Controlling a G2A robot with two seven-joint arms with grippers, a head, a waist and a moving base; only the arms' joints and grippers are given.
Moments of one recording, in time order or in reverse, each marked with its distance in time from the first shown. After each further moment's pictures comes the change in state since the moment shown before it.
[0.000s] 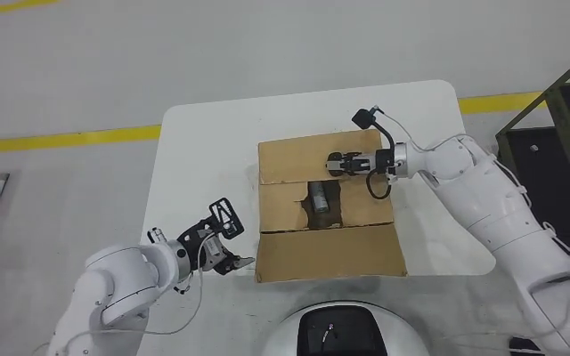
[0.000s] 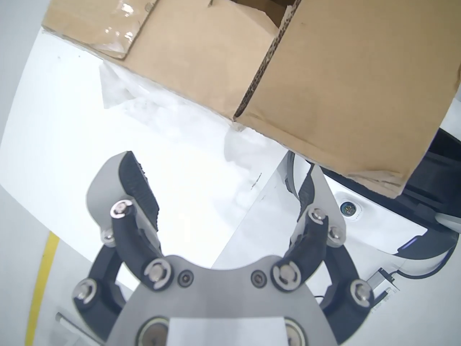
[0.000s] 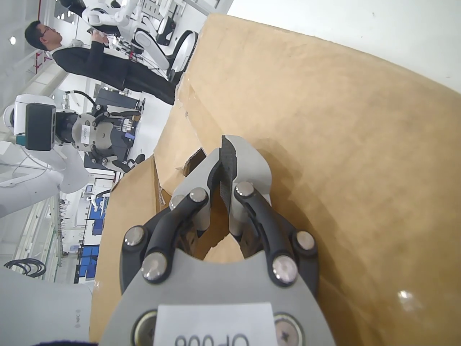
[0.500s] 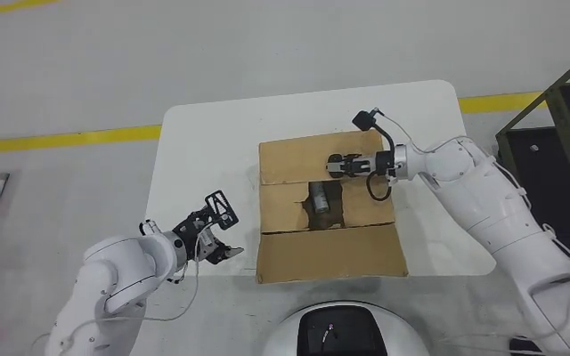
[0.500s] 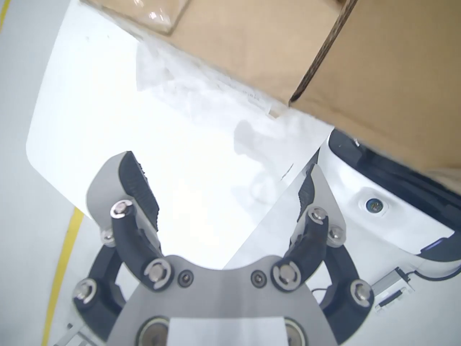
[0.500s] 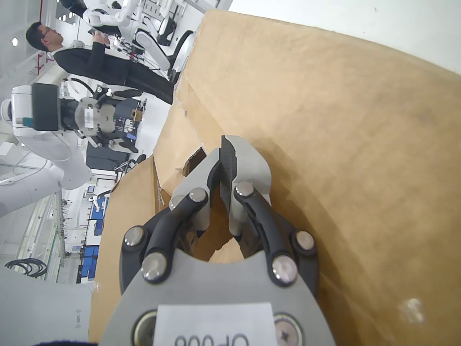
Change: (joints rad) left arm -0.038 0.013 0.041 0.066 0.135 -0.032 -0.017; right arm -0.009 0.004 0.003 -0.004 0.001 0.002 -0.001
